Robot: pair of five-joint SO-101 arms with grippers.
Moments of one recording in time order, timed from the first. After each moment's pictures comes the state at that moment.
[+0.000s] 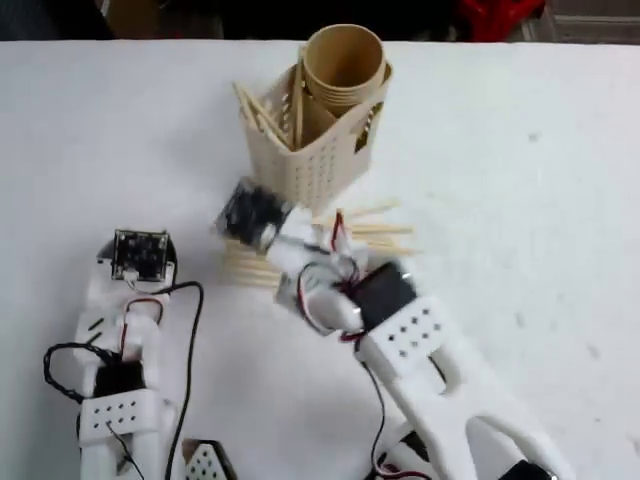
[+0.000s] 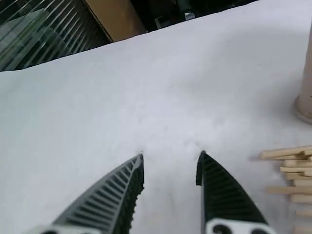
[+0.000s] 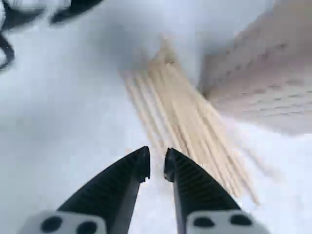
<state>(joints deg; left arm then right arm) -18.0 -73.2 97.2 10.7 -15.6 -39.7 -35.5 37.8 64.0 29.8</state>
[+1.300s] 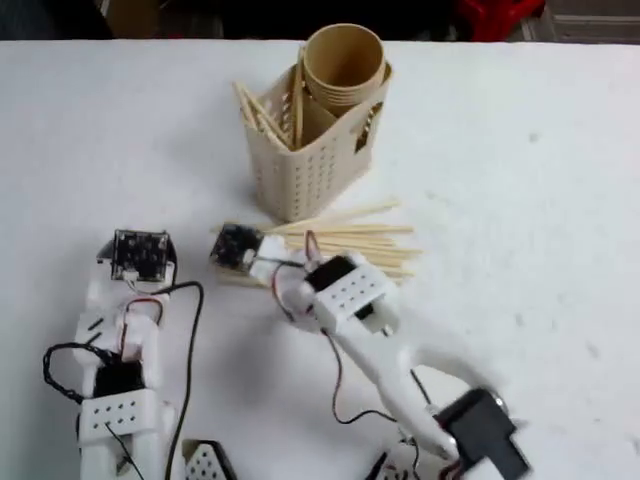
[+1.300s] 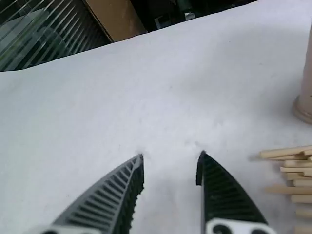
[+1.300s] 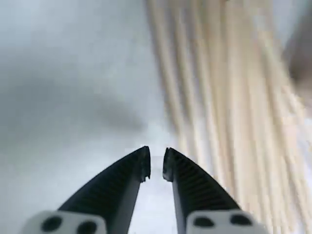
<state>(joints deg) -18.0 -73.2 97.2 10.7 -15.6 -38.2 -11.7 43.1 46.8 35.1</state>
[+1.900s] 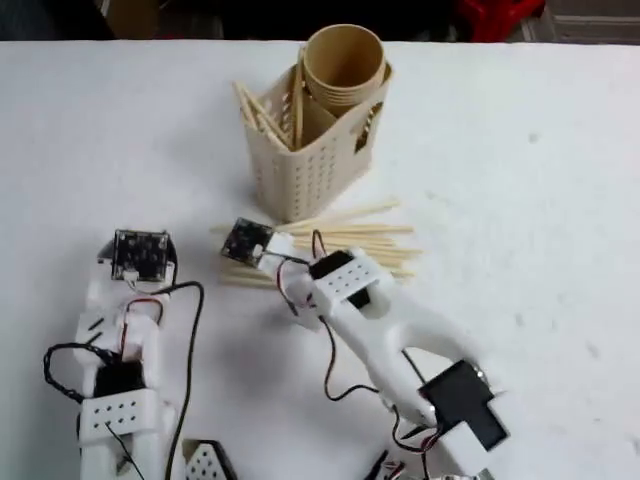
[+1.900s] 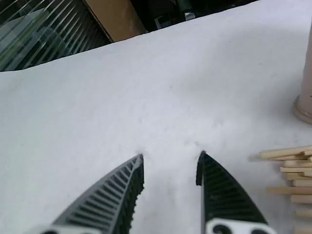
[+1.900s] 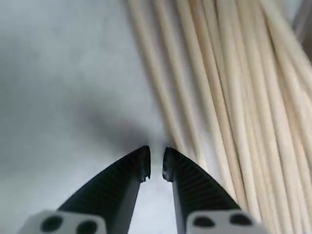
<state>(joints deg) -18.0 -73.2 97.2 10.7 -15.6 -36.5 -1.8 41.9 44.0 35.1</state>
